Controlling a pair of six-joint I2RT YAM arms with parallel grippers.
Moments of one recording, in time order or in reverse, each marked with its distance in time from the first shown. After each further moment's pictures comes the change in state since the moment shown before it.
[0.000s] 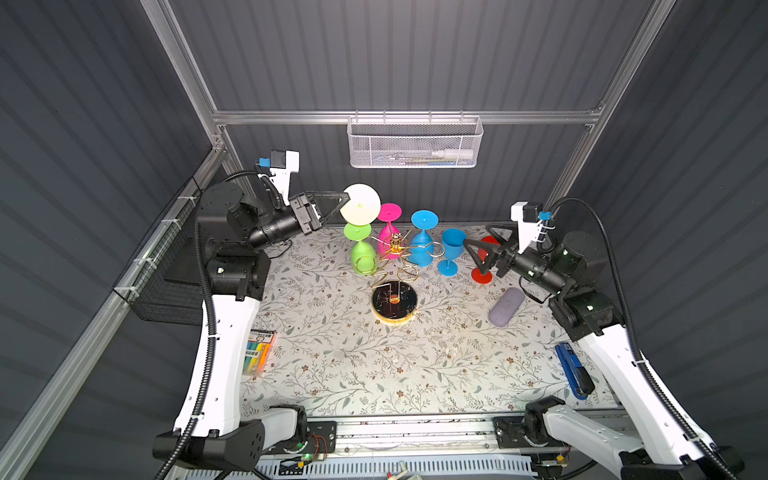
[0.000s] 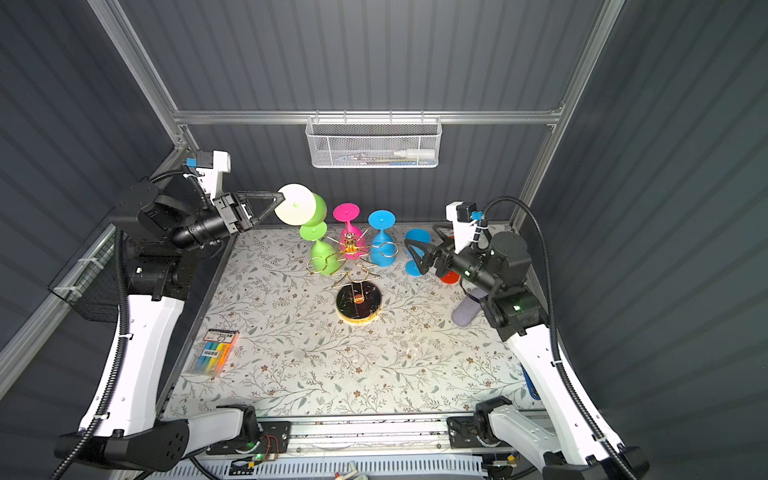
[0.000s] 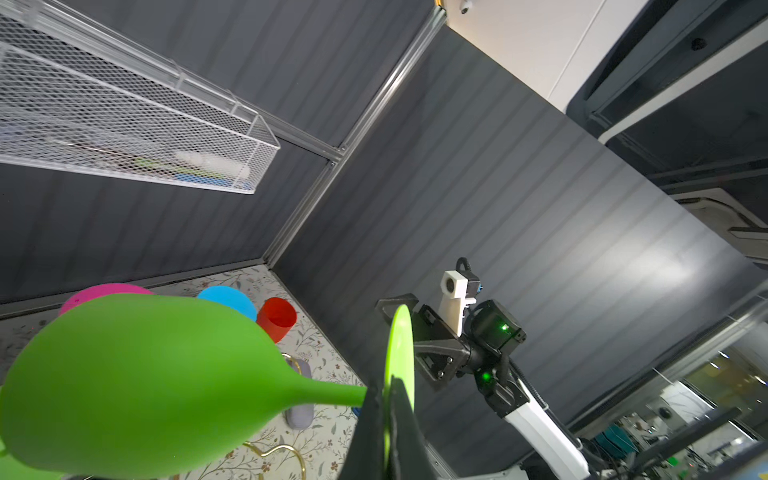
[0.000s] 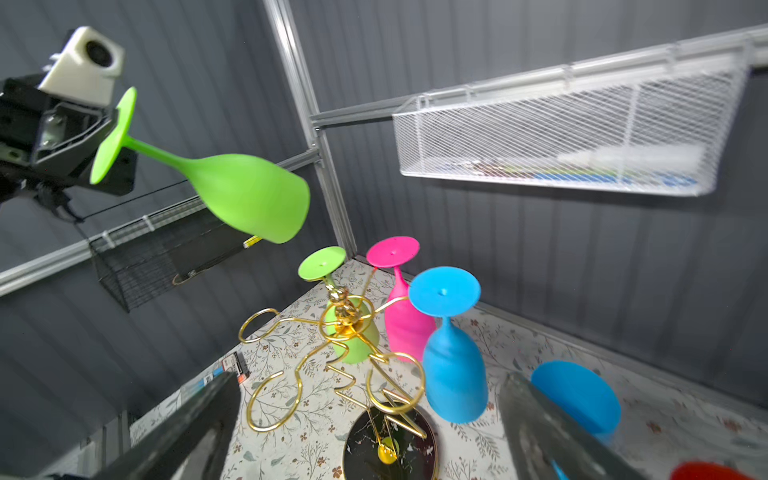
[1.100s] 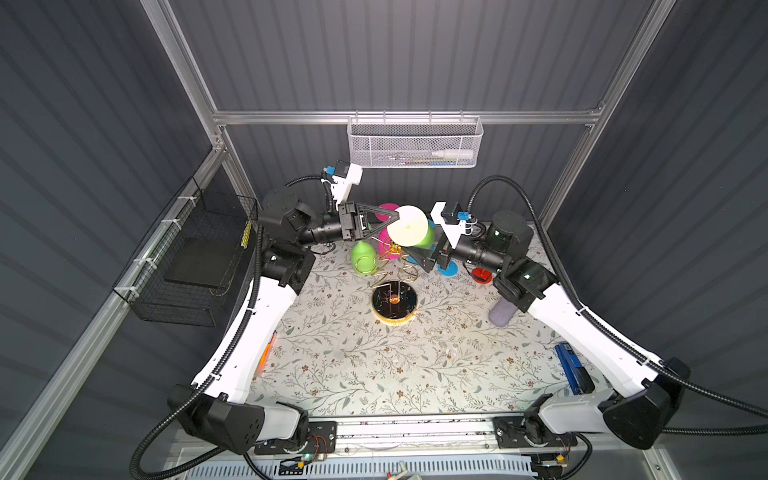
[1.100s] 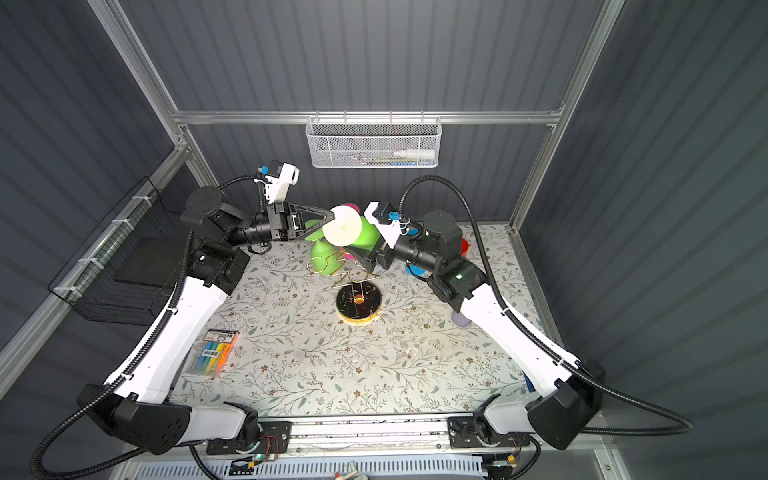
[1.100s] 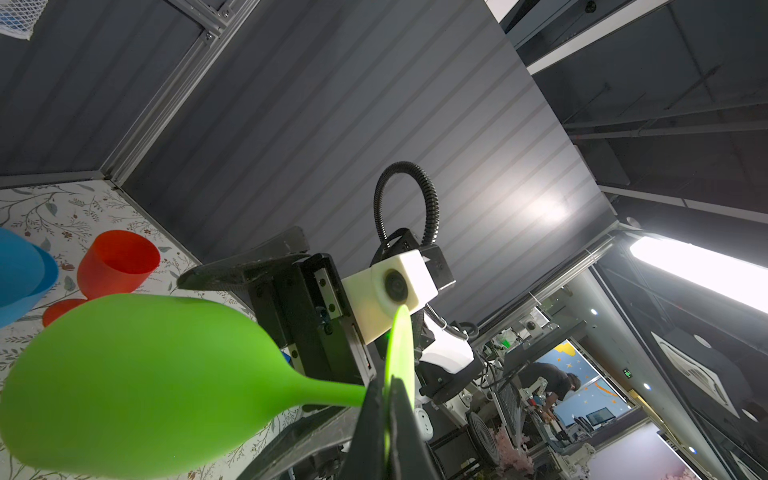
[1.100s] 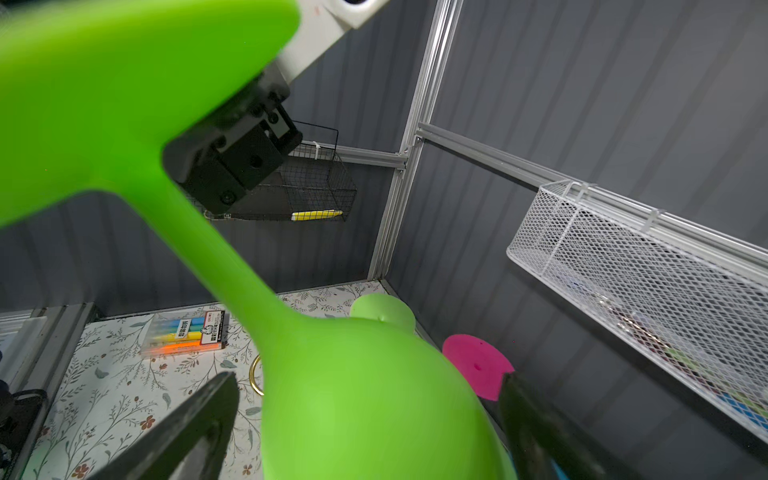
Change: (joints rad) left arm -0.232 0.108 -0.094 0.285 0.097 -0.239; right arm 0.305 0.348 0.223 0.119 0.045 -0.415
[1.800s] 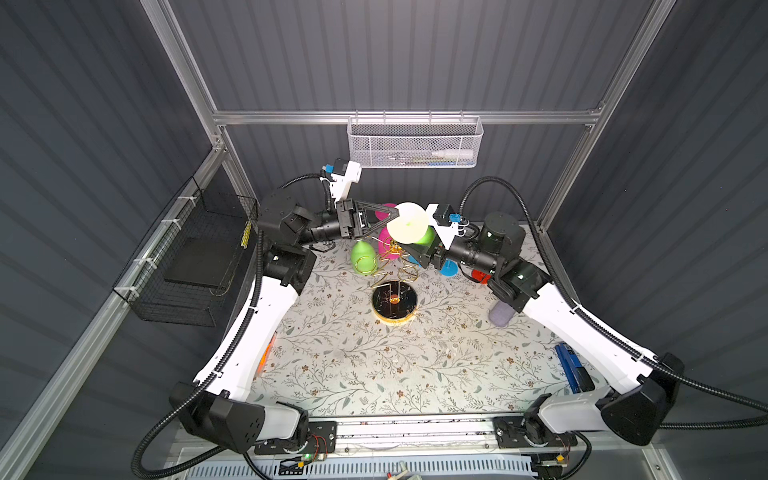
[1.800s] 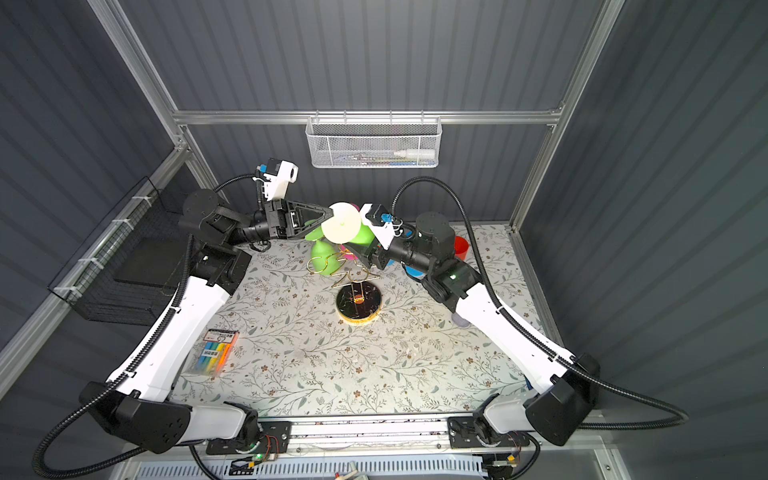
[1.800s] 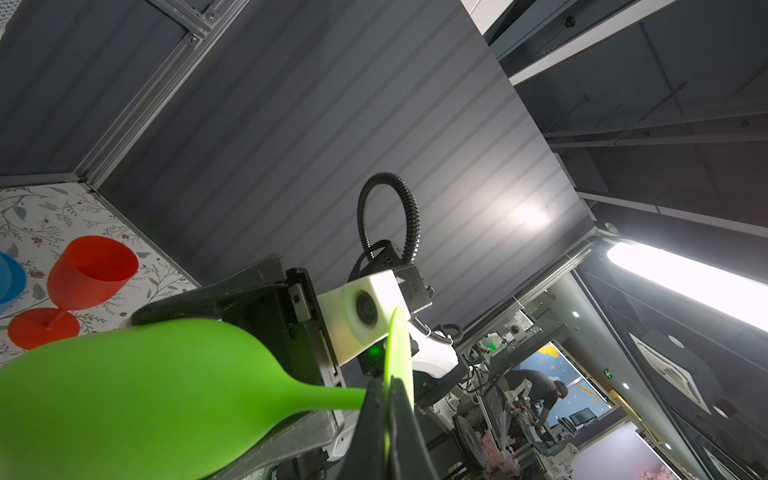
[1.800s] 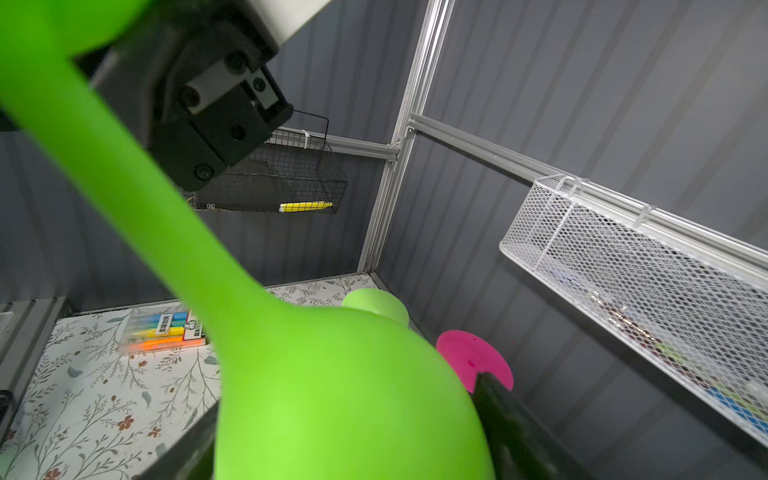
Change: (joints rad) left arm -0.002 0.003 -0.021 0.128 0.007 -0.115; right arm 0.026 0.010 -0.002 0.003 0.068 -0.035
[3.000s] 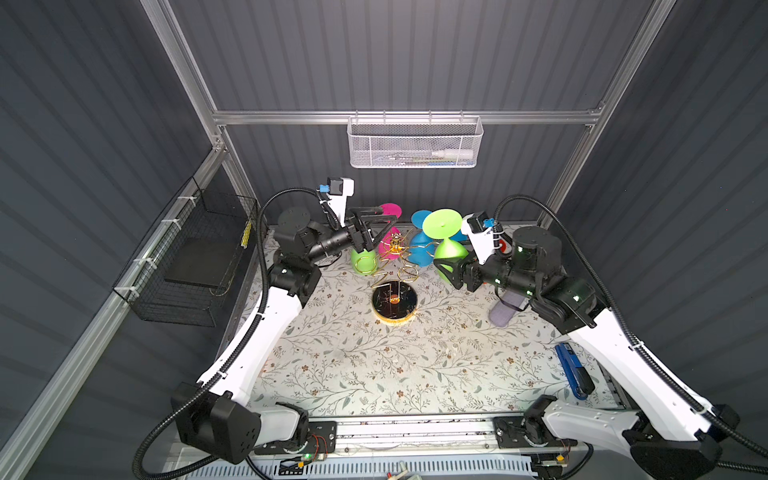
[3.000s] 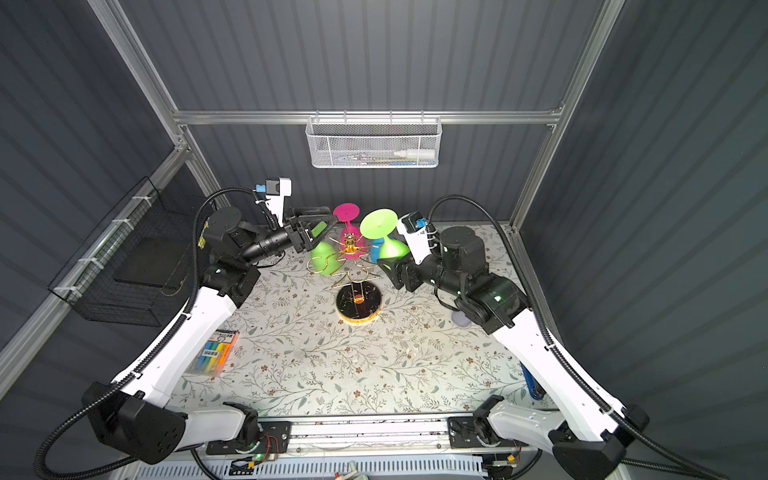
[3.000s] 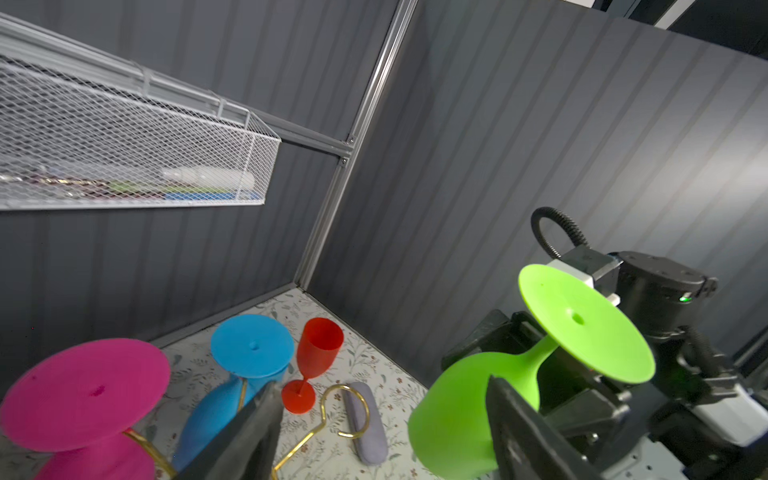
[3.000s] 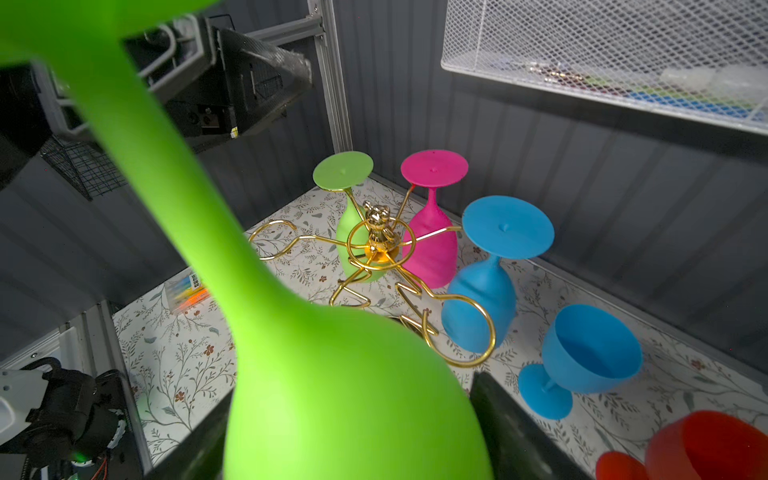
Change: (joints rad) left arm -0.002 -0.055 -0.231 -0.038 -0.394 0.708; right arm -0.032 -0.227 0.019 -0.574 0.218 0.307
